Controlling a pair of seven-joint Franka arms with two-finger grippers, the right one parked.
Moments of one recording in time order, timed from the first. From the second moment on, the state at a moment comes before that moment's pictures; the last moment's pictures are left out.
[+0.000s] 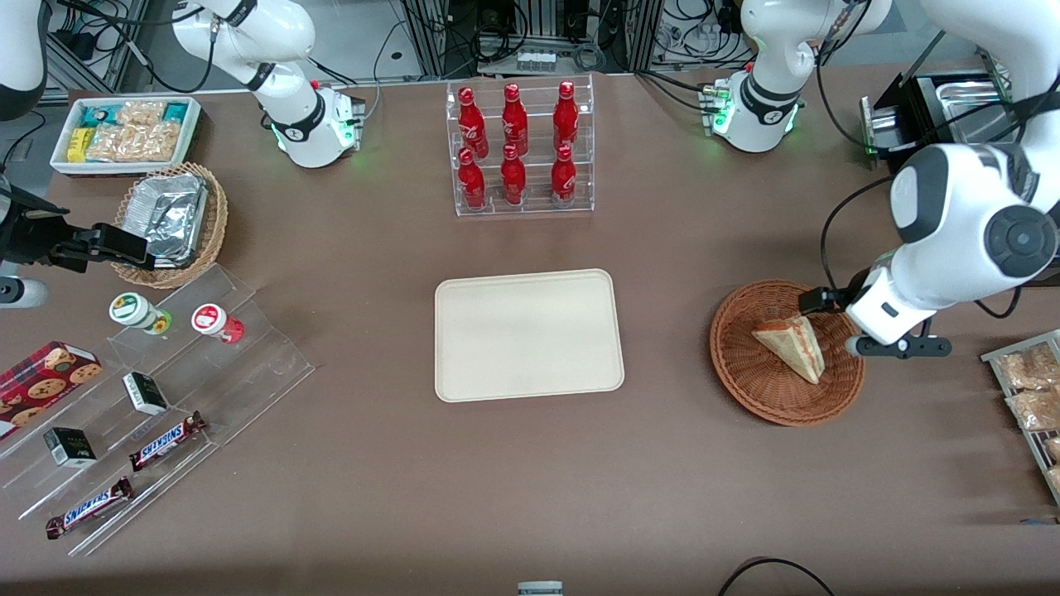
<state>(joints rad) 0.01 0.19 -0.08 -1.90 -0.01 1.94 -0.10</state>
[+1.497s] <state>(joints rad) 0.01 0.20 -0.08 -2.18 -0.01 2.36 -0.77</state>
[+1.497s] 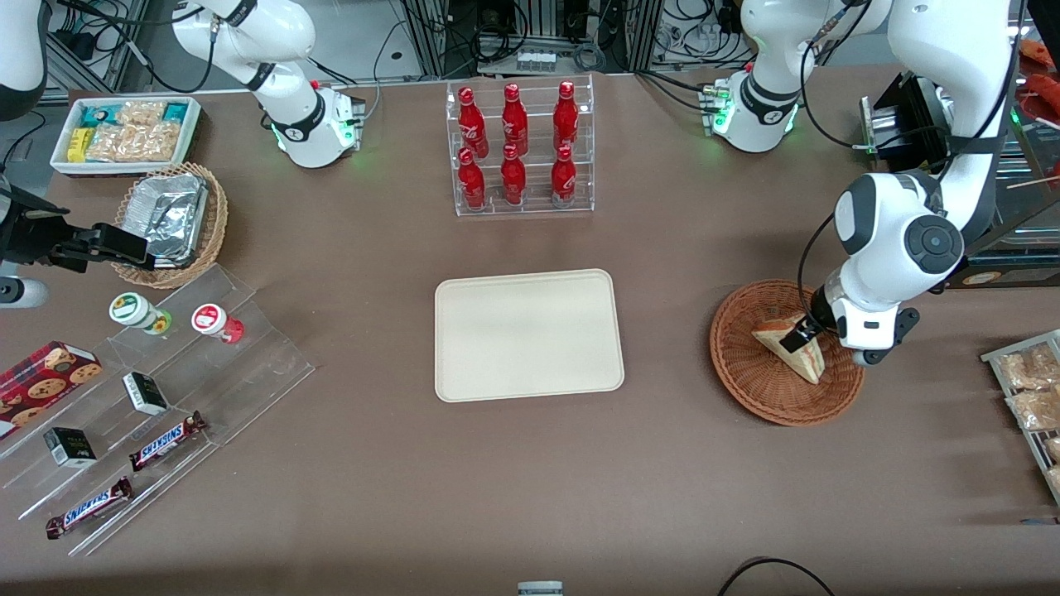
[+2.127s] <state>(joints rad) 0.01 0.28 -0.08 -2.19 -0.01 2.43 -0.77</state>
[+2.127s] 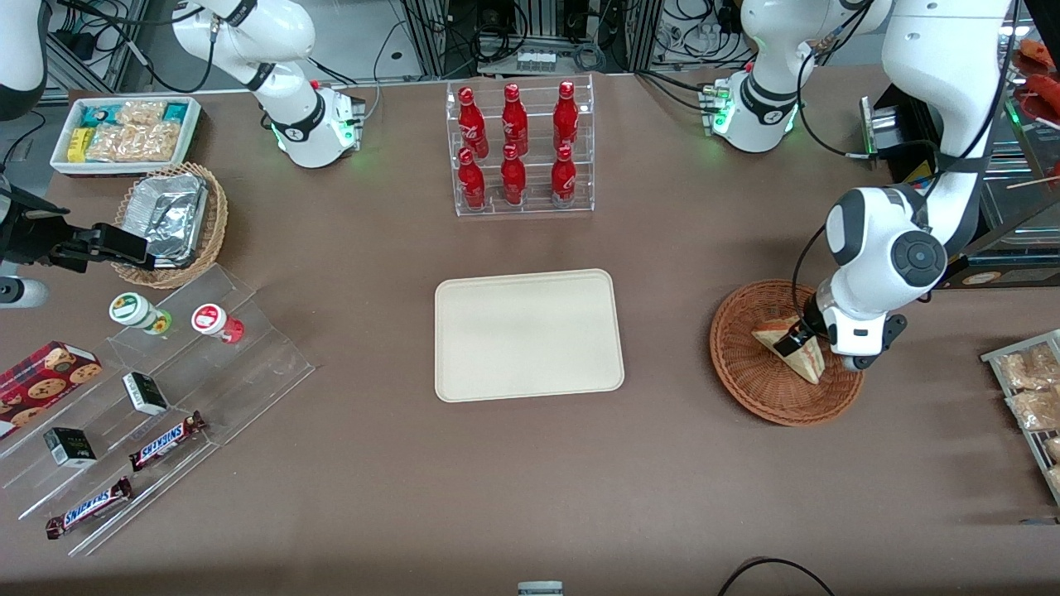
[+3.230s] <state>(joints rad) 0.00 0.24 -0.09 -2.07 -0.01 2.22 -0.76</state>
